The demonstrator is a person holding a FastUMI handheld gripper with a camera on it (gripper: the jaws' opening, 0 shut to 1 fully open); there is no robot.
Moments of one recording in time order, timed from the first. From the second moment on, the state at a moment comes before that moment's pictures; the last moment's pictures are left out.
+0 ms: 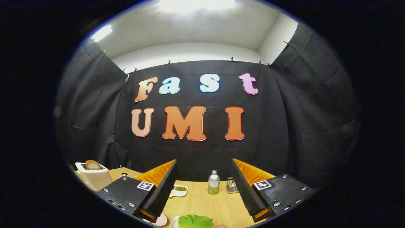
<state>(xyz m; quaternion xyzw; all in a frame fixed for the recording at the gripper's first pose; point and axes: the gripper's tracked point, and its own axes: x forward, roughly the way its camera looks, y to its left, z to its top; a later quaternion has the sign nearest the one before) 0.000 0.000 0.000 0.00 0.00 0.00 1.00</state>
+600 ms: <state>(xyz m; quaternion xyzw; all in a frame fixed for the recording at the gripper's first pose) -0.004 0.037 0.004 0.00 0.01 0.04 1.00</state>
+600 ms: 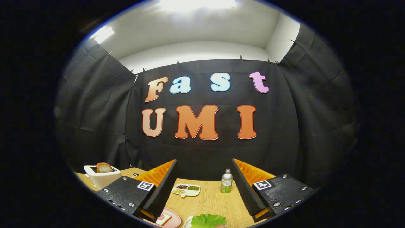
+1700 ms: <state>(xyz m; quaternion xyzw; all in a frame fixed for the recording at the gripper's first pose) 0.002 0.056 -0.080 0.07 0.19 0.08 0.98</state>
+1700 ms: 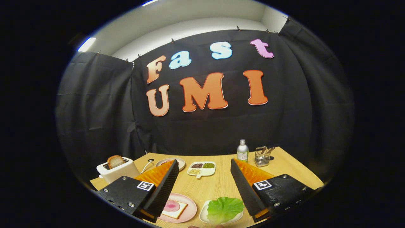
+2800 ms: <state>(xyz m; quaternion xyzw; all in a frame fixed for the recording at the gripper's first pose) -0.026 0.045 -0.247 0.03 0.48 0.05 0.88</state>
